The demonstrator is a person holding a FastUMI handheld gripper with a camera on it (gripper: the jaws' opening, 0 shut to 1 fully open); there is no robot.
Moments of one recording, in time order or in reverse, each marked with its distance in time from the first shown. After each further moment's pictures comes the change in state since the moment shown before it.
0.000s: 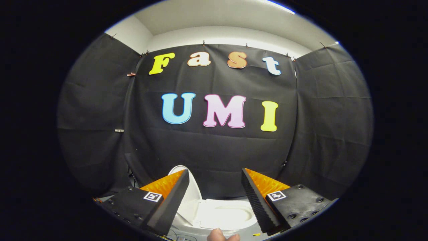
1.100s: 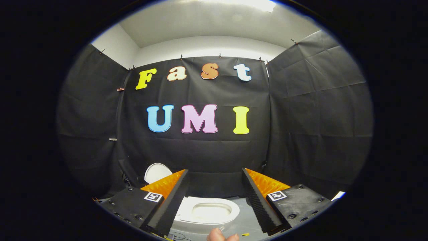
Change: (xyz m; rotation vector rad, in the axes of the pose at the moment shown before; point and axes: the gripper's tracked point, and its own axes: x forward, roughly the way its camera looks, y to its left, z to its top) arm -0.113 -0.148 -0.014 0.044 -0.083 -0.055
